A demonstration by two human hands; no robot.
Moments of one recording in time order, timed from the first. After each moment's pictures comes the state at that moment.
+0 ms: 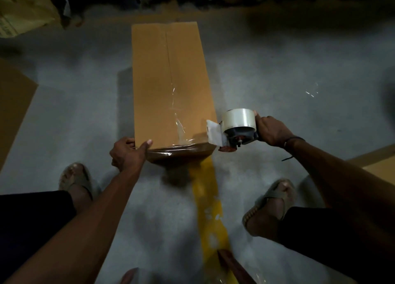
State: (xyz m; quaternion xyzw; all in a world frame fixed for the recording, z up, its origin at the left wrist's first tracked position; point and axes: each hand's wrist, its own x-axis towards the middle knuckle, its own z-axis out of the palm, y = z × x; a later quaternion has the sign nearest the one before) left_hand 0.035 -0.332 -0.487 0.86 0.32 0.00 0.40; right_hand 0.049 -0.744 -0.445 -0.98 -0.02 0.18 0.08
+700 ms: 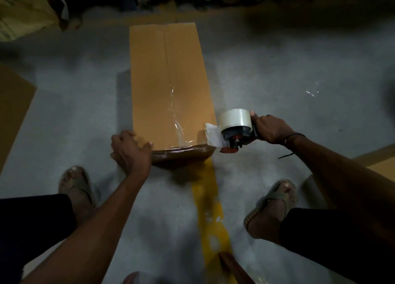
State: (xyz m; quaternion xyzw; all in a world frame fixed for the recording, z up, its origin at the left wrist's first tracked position) left_hand 0.040 -0.350 -0.484 0.92 0.24 0.01 0.30; right_hand 0.067 -0.759 -0.461 -0.97 0.00 0.23 0.10
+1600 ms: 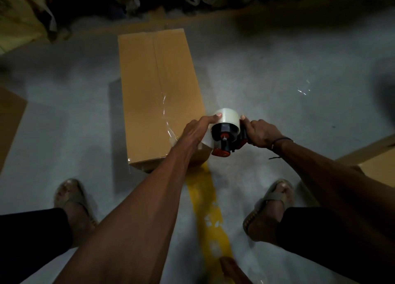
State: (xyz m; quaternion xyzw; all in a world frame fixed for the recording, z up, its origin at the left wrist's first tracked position) left_hand 0.096 -0.514 -0.432 0.68 0.19 -0.37 0.61; right_hand 0.062 -0.749 -0.473 -0.97 0.05 0.20 0.13
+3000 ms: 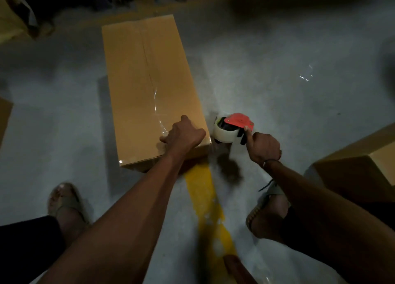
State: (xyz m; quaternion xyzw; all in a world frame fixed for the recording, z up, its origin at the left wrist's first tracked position) left_hand 0.096 -0.503 -0.463 0.92 0.07 -0.28 0.26; right_hand 0.005 -0.743 -0.559 -0.97 0.24 0.05 0.08
